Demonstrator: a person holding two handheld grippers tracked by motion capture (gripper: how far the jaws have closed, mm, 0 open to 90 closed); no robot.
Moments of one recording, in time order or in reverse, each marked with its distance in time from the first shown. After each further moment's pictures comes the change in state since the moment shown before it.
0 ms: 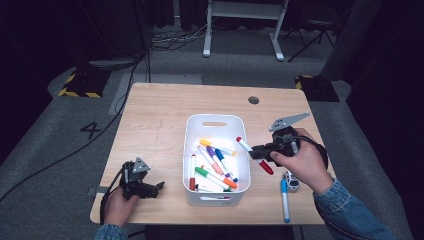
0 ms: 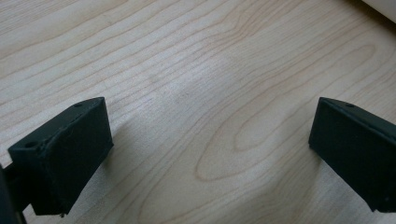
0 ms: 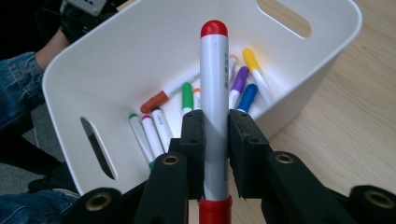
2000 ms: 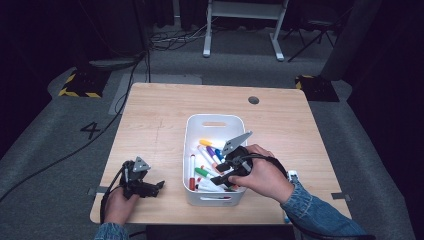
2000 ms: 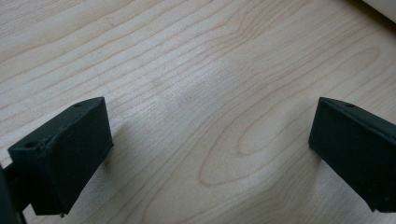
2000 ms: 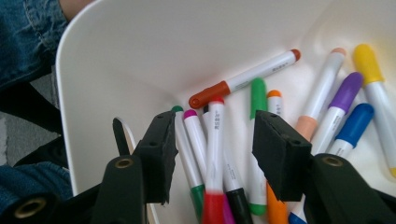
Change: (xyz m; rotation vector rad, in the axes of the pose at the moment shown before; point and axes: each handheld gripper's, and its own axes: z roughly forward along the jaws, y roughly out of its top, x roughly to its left) left arm 0.001 0.001 0.001 0.000 0.006 0.000; right arm 0.056 0.008 0.095 0.150 0.118 -0.179
